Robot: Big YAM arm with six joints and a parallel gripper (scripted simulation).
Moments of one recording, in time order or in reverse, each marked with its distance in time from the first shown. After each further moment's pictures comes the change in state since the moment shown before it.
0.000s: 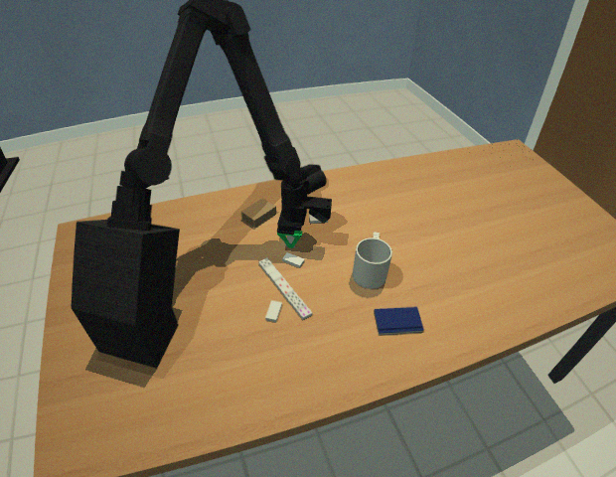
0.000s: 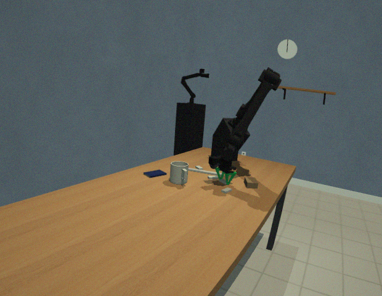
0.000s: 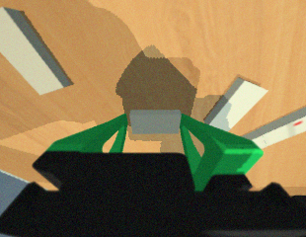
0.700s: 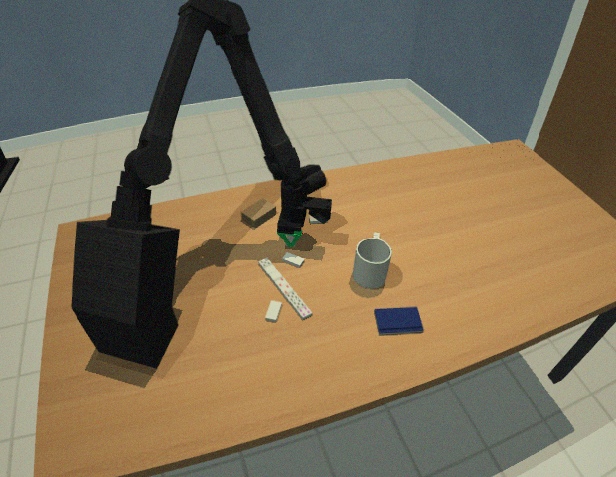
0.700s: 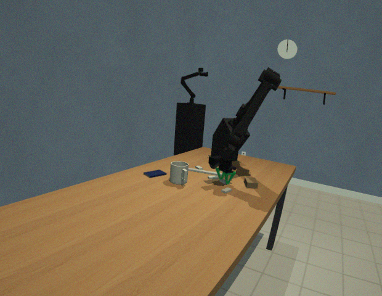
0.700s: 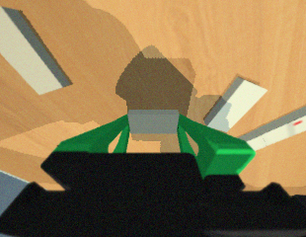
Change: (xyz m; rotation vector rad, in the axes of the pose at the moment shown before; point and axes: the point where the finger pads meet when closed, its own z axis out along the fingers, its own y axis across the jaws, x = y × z) arm 0.000 -0.001 0.000 0.001 0.000 0.001
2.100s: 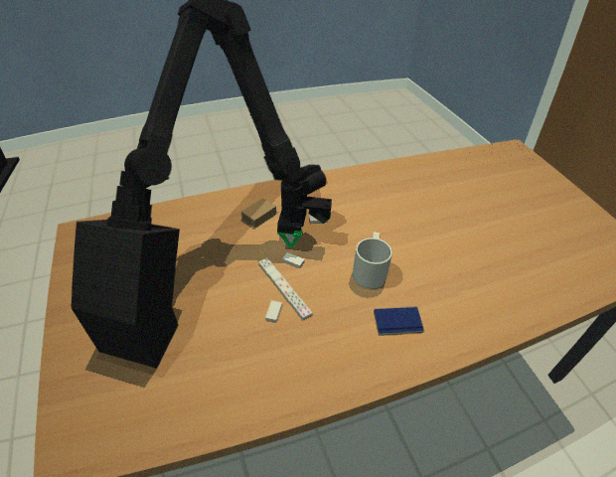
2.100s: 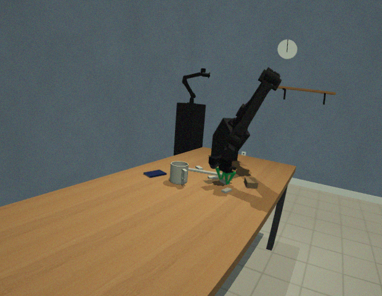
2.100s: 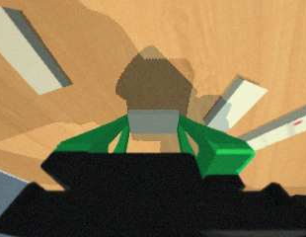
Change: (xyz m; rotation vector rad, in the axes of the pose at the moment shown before) arm 0.000 0.000 0.000 0.000 0.000 0.000
